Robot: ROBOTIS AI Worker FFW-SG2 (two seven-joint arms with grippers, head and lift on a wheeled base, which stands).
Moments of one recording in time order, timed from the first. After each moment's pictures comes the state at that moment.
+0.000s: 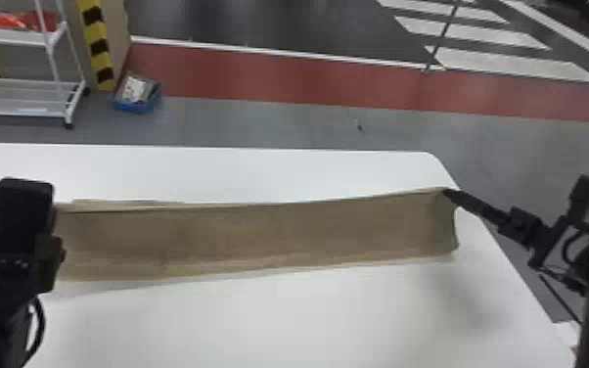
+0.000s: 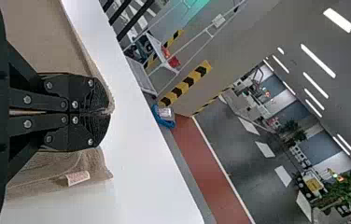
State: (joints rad) left arm 0.16 0.27 -0.20 -2.11 0.04 0.79 0.43; right arm -0.38 -0.30 -0.76 -1.22 0.05 0.84 1.16
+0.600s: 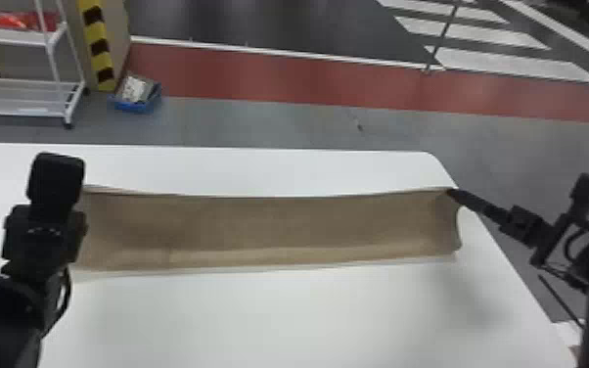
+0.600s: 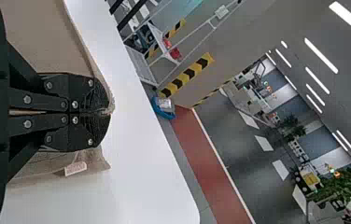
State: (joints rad) left arm 0.03 0.24 -0.26 -1.98 0.00 0.79 0.43; right arm -0.39 -0.32 -0.75 -1.19 0.05 0.79 1.12
